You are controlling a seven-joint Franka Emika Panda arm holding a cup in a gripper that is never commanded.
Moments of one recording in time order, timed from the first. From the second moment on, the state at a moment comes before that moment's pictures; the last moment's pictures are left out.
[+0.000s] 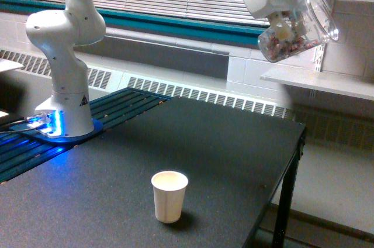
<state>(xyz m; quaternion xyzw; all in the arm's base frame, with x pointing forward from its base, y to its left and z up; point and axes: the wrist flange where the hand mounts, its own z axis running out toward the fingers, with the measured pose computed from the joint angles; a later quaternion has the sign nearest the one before) 0.644 -0.149 0.514 -0.85 0.44 -0.28 0.08</state>
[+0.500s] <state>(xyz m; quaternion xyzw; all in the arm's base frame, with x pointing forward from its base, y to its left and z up) 0.644 -0.146 0.511 -0.85 0.44 -0.29 0.08</state>
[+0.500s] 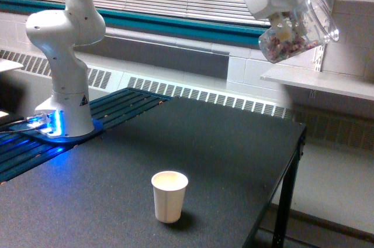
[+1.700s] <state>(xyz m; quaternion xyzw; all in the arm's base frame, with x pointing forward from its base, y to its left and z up) 0.550 -0.234 0.374 -0.87 0.42 -0.24 -0.03</state>
